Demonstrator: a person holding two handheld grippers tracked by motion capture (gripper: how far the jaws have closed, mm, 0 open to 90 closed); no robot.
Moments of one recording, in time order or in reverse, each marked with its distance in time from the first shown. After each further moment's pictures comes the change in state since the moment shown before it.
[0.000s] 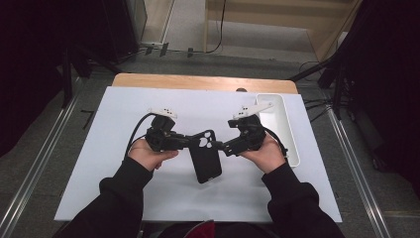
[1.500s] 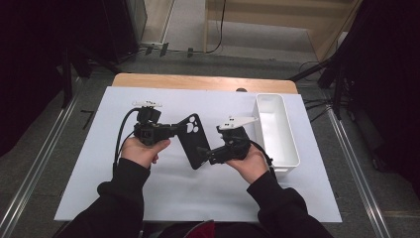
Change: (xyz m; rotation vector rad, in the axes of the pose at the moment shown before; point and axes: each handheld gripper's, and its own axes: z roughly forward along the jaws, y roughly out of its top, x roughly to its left) left arm 0.007 0.003 -0.021 -0.128 0.188 -0.180; right arm 0.025 -0.014 0.036 -0.083 -0.043 -0.005
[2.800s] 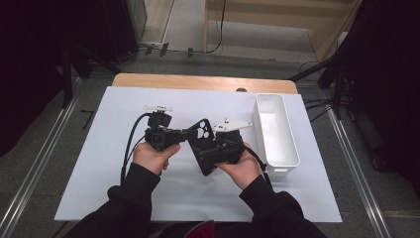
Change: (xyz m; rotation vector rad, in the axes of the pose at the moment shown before) left arm -0.020 -0.007 0.018 0.025 -0.050 -0.056; right arm 0.019 0.003 0.006 -0.024 -0.114 0.021
